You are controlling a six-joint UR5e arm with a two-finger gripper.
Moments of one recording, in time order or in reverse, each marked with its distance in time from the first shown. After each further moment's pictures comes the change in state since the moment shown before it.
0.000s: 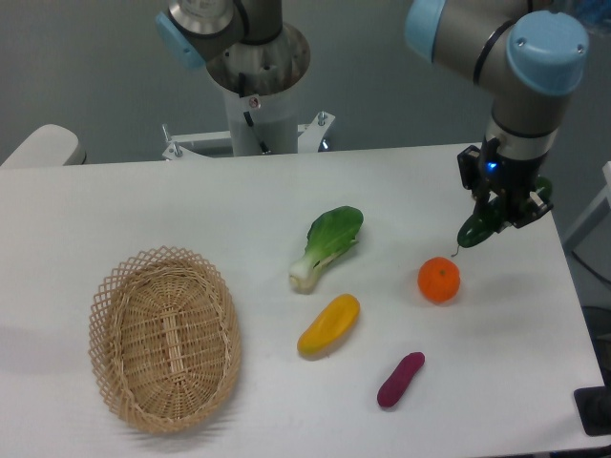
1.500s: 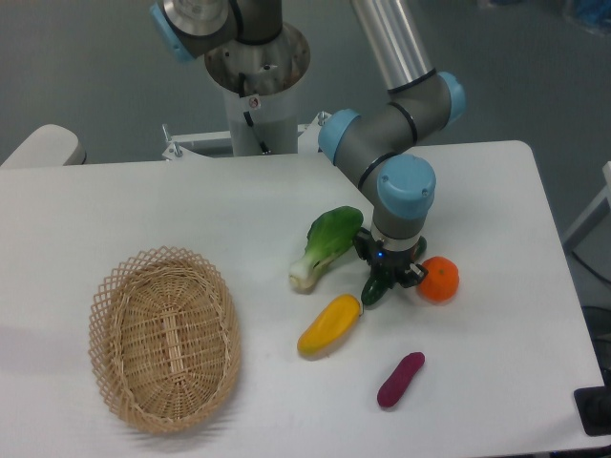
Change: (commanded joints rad) arm -0.150 -0.118 -0.403 0.460 0.008 -0.383
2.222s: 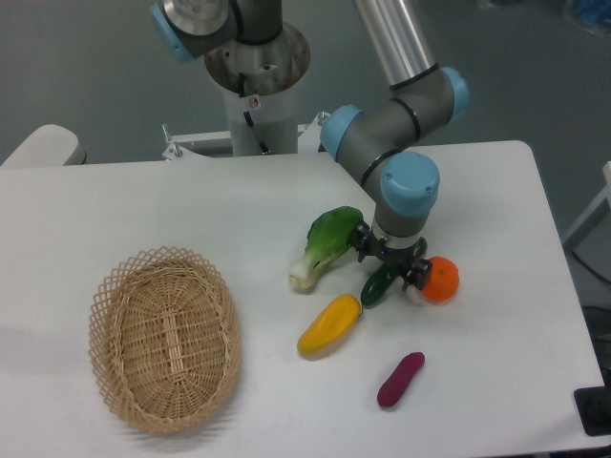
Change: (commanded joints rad) arm -0.003 -0.014 -0.051 0.014 -0.003 -0.038
